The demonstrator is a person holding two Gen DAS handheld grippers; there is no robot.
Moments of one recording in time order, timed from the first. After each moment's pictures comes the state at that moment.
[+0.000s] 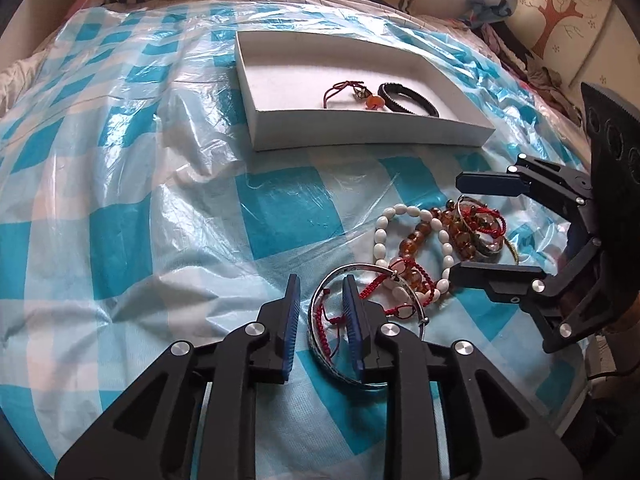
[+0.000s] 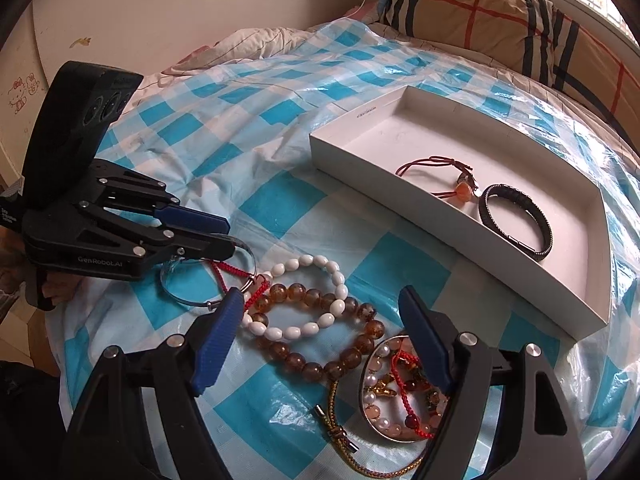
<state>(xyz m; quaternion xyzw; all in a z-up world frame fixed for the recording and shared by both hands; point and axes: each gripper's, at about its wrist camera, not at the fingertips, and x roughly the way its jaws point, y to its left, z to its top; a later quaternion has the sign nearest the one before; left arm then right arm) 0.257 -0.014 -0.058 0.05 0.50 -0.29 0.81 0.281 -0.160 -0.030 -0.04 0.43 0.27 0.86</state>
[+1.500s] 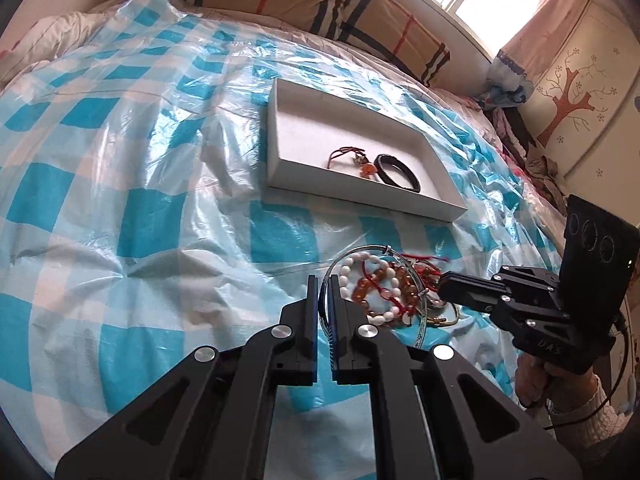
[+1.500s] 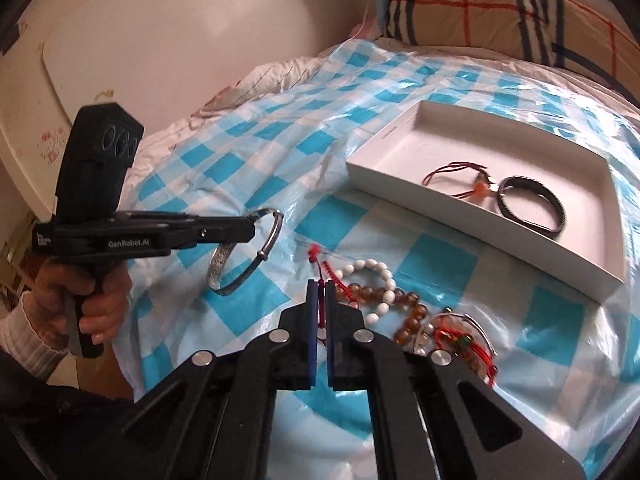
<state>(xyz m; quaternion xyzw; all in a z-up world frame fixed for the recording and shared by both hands) 0.227 0.017 -0.015 -0.10 0.46 -0.26 0.84 0.245 -0.192 0.006 0.09 0.39 0.29 0.87</state>
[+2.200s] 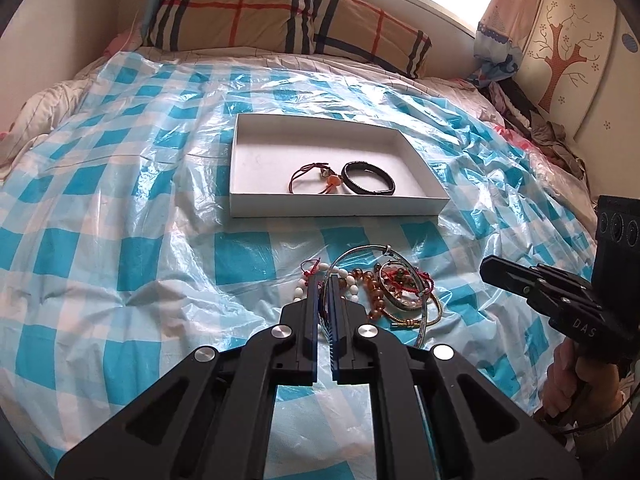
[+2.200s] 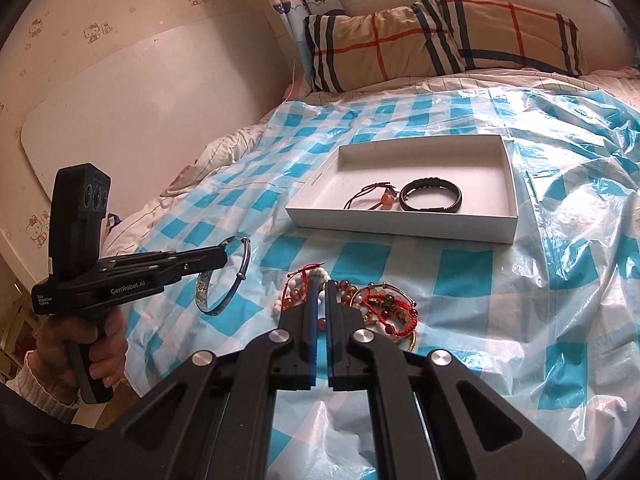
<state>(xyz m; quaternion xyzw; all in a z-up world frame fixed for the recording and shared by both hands) 0.198 -0.031 0.026 -0.02 0.42 -0.24 0.87 0.199 -0.251 0.018 0.18 0.34 0.21 0.90</state>
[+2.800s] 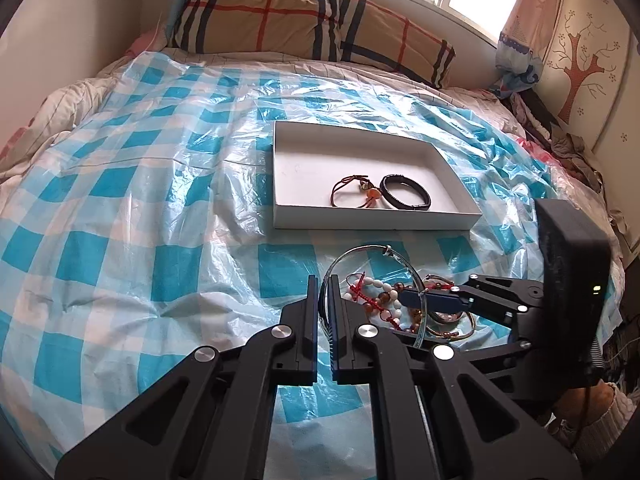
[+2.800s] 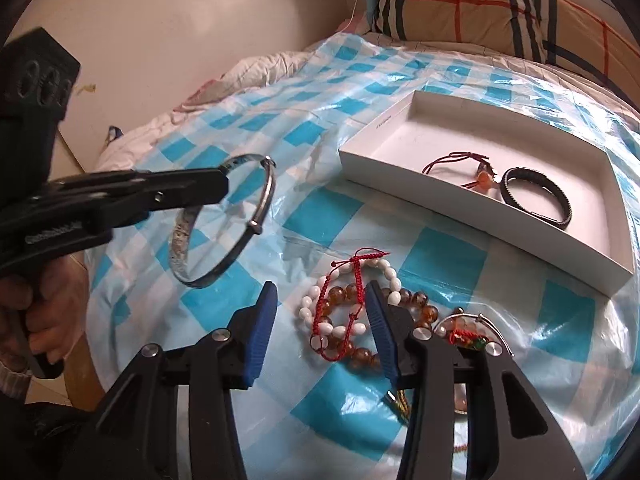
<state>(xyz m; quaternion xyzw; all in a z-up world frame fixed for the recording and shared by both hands) 0.216 -0.006 0.023 -0.02 0.42 -0.20 0.89 0.276 -0.146 -0.033 0.04 0.44 0.27 0.85</state>
